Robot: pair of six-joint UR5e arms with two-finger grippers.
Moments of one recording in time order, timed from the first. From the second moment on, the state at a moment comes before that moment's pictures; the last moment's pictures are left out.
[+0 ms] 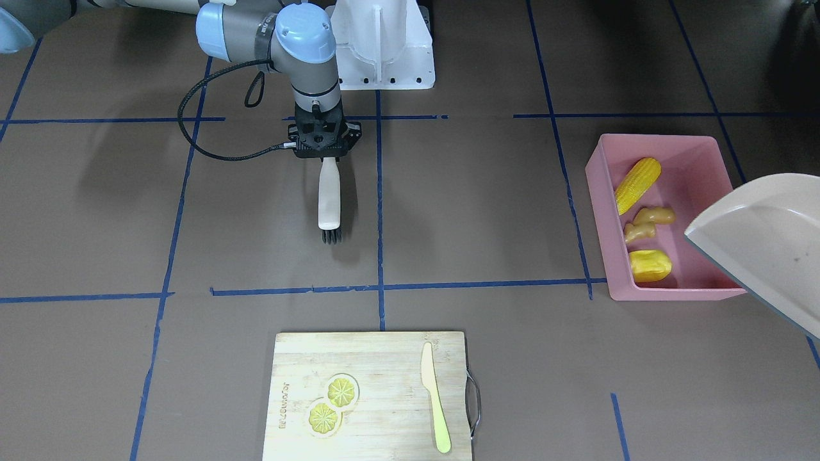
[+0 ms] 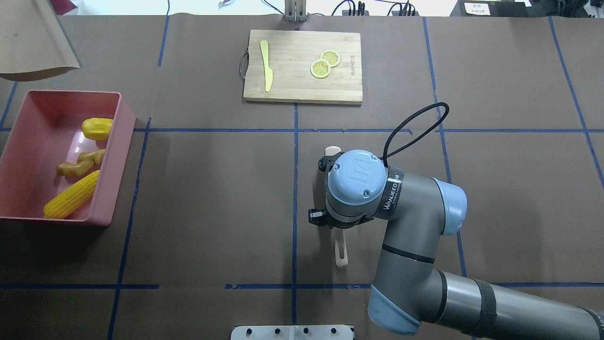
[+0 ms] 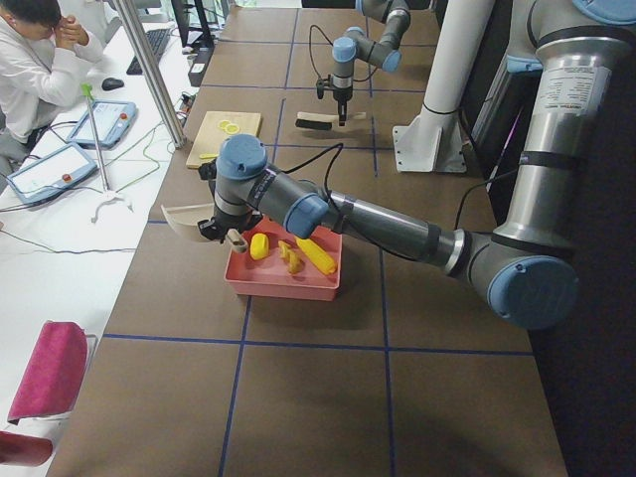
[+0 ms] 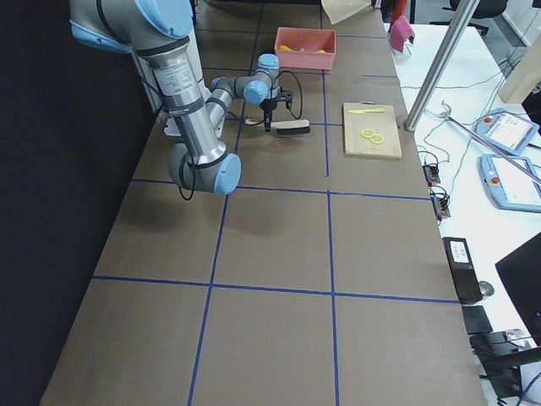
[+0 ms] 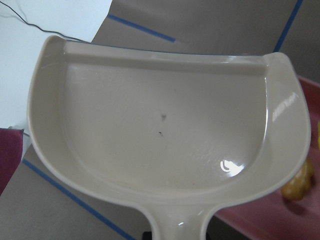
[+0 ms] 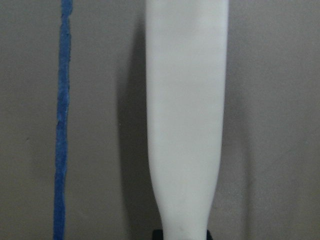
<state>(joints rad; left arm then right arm) -1.51 -1.71 -1.74 -1.95 -2.51 0.50 0.39 -0.99 1.78 -1.64 1.85 1.24</state>
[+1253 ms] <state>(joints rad) -0.91 -1.78 -1.72 -2.20 -2.44 0.36 0.40 -0.99 1.78 -1.64 1.85 1.26</state>
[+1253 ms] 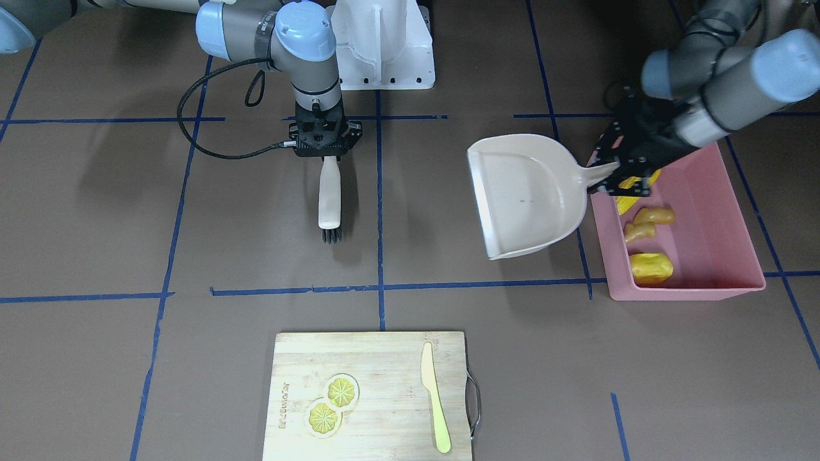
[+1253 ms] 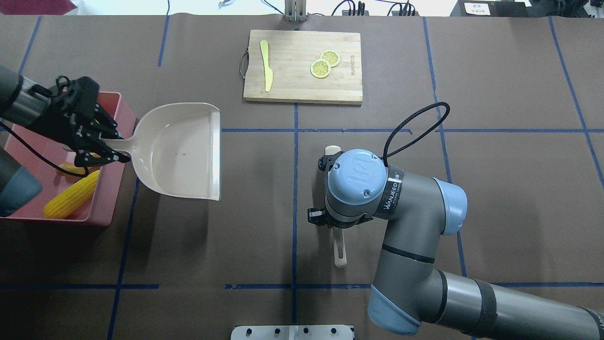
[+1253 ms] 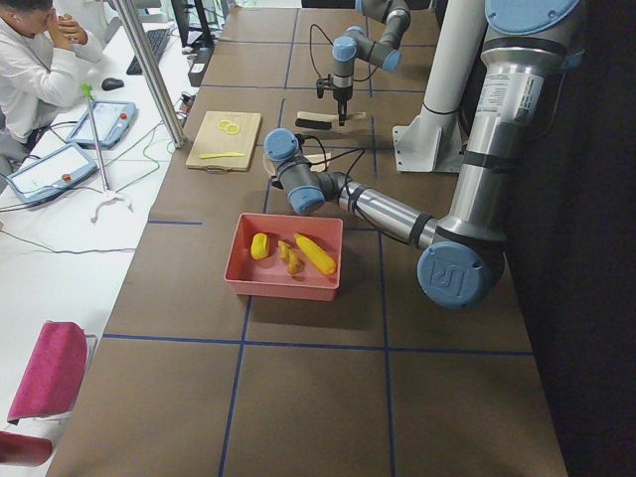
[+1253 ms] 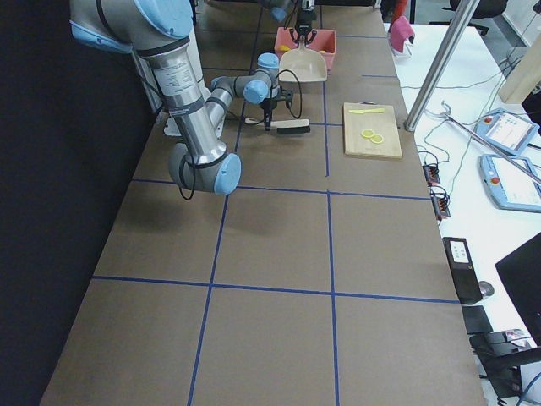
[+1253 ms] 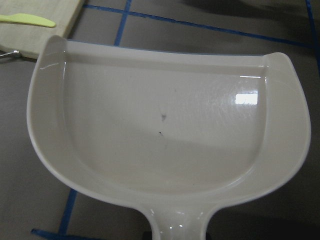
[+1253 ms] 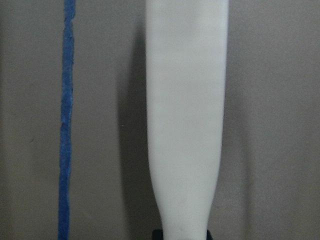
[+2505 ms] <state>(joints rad) -0.65 -1.94 -1.65 -2.20 -2.21 0.25 0.40 -0.99 1.78 -1.64 1.85 1.26</state>
